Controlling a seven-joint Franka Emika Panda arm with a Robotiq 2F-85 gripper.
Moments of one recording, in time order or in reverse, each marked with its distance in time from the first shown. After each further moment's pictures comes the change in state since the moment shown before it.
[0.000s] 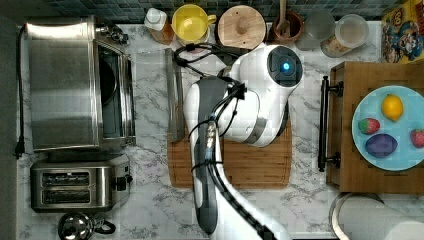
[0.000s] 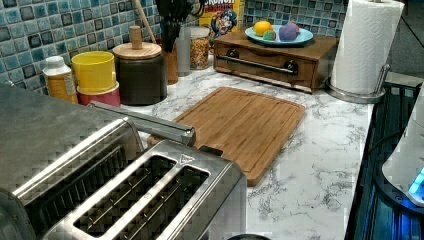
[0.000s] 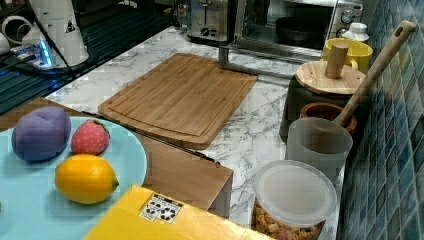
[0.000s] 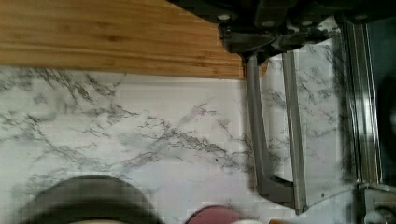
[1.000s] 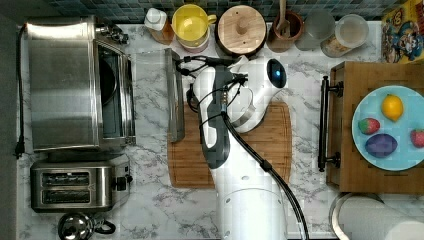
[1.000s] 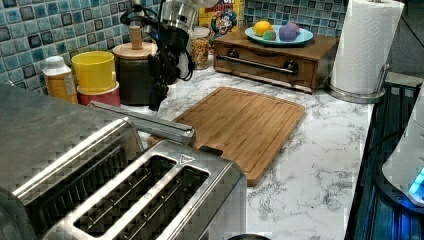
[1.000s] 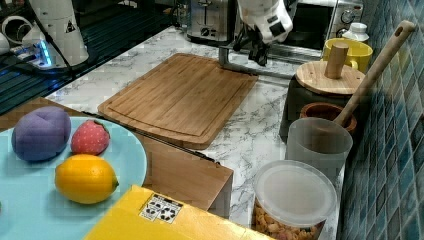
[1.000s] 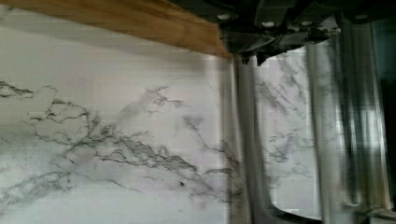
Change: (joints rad) arm -0.034 0.272 0.076 -0.005 0.313 0.122 -0.267
